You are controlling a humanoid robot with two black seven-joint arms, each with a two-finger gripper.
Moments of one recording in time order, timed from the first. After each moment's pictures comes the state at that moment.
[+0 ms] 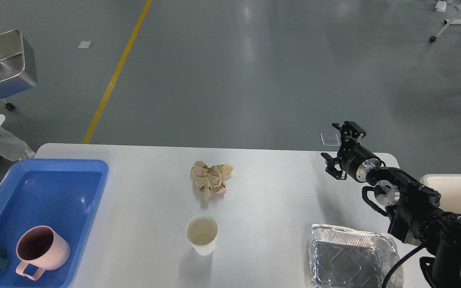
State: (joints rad) left arm -1.02 1.09 -0.57 -0.86 0.88 -0.76 0.03; right arm 0.83 -0.07 0.29 0.11 0.17 0.46 0.19
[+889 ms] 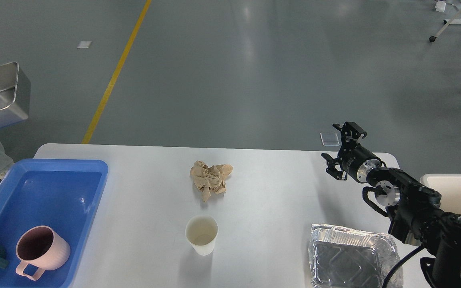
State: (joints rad) left arm -0.87 1.20 -0.53 -0.95 0.87 -0.80 -0.06; right arm 0.83 -0.07 0.29 0.11 0.17 0.46 0.19
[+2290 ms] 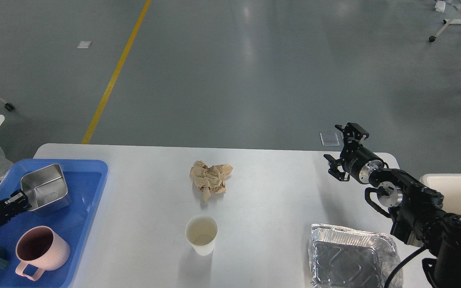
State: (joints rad) left arm -0.54 0.73 -0.47 -0.66 0.94 -0.37 0.01; right arm 0.82 -0.08 0.29 0.11 0.17 0.46 0.19
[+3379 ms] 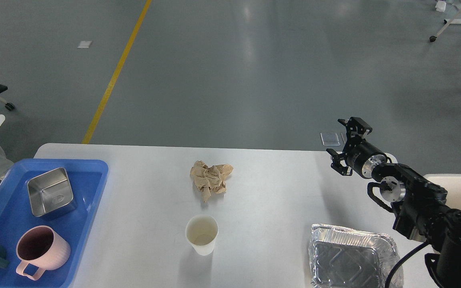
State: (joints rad) left arm -0.84 0.77 -0.93 -0.70 0.53 -0.49 0.02; right arm 0.85 -0.10 0.30 0.11 0.18 0.46 0.19
